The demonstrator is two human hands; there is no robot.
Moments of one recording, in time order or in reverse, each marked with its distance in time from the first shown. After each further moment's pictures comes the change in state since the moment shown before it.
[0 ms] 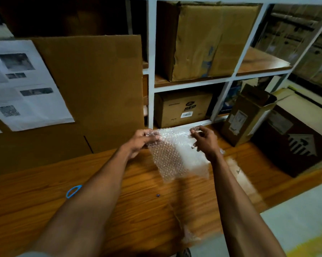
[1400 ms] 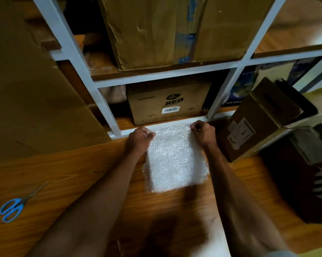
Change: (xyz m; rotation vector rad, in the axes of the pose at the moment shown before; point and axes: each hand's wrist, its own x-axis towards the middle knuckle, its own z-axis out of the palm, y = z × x) left_hand 0.244 -0.066 0.122 0.619 0.646 -0.213; right_hand 0.267 0.171 -0.070 -0.462 -0.117 -0.035
